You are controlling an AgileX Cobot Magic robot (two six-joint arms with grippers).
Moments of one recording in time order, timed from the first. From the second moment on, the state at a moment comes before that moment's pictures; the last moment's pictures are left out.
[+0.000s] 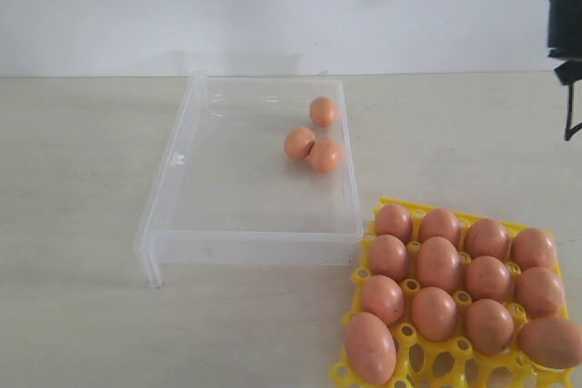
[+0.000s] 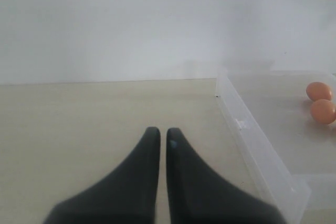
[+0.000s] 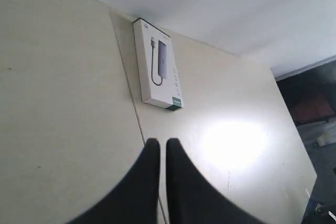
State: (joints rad) left arm -0.02 0.00 0.00 -0.17 0.18 0.20; right arm 0.09 1.73 -1.13 1.73 -1.04 -2.12
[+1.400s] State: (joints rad) left arm -0.02 0.00 0.00 -0.17 0.18 0.20; right arm 0.34 1.93 -1.64 0.00 0.83 -0.26
